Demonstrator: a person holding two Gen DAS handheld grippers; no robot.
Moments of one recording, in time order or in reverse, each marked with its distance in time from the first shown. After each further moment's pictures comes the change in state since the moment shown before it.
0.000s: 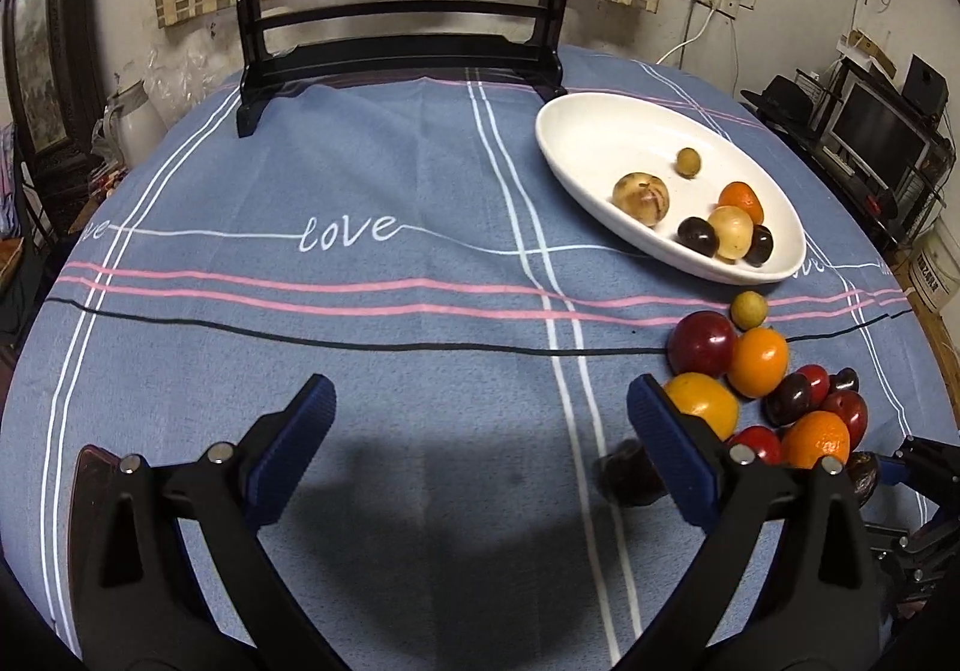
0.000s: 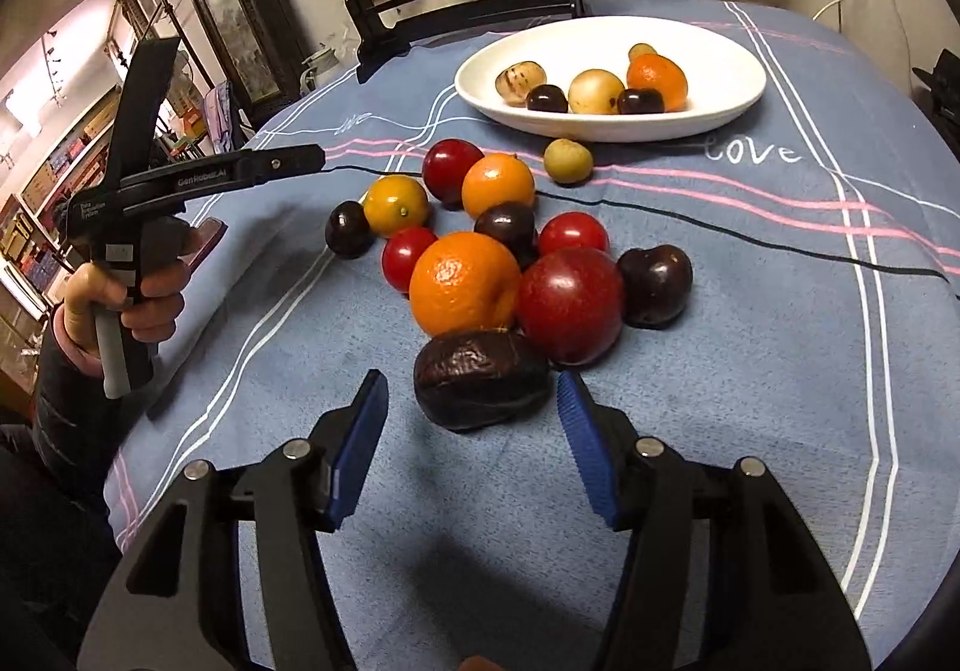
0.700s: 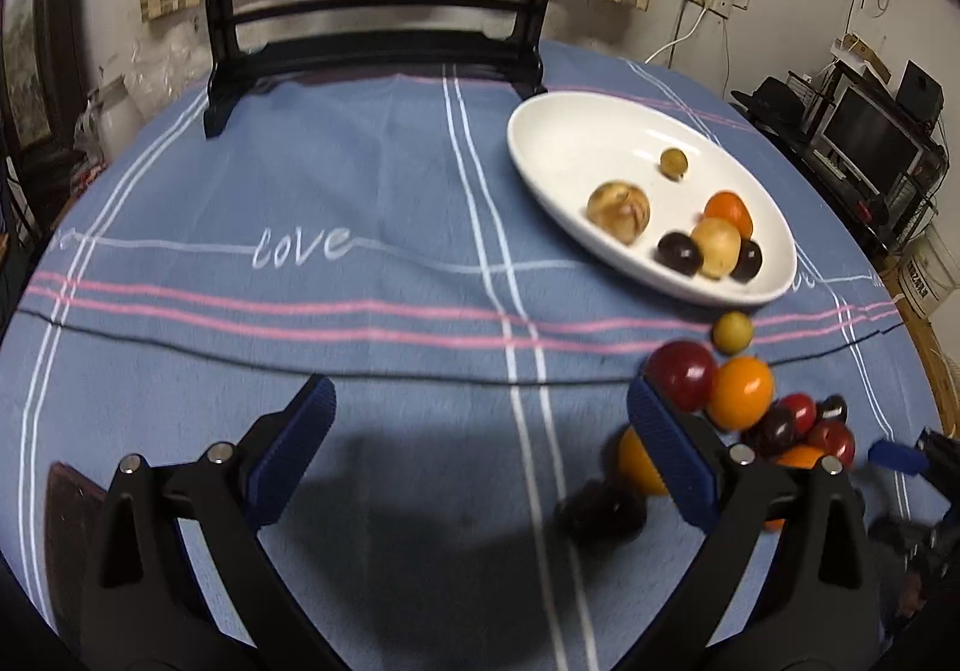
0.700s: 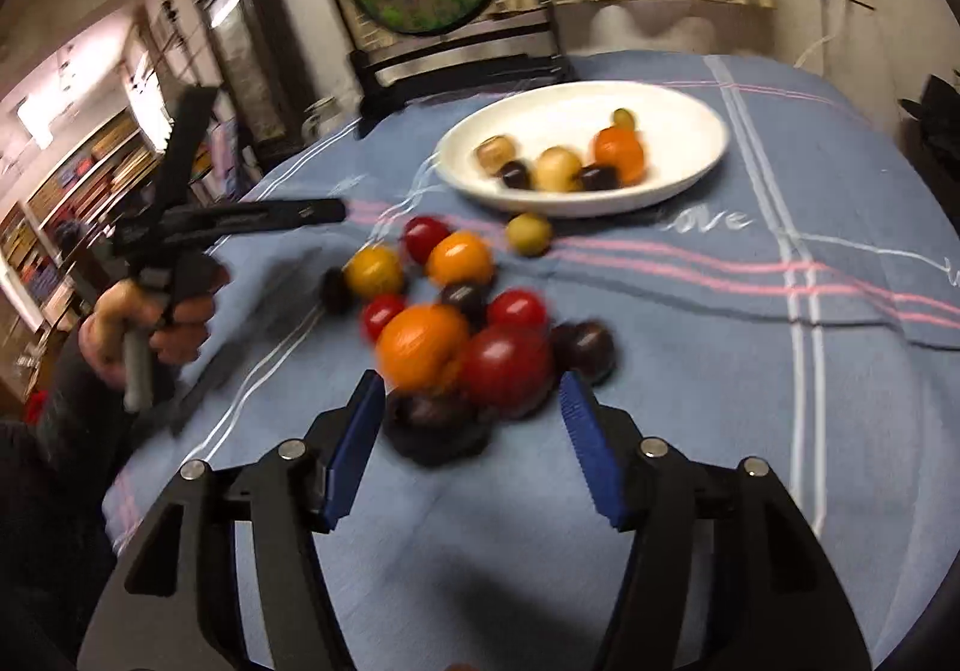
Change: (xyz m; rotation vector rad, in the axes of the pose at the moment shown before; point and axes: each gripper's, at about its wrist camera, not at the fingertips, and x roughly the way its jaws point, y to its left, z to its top) left arm 0.018 -0.013 0.012 -0.007 0.020 -0.047; right arm -0.033 -0.007 0.000 -0.055 -0.105 0.012
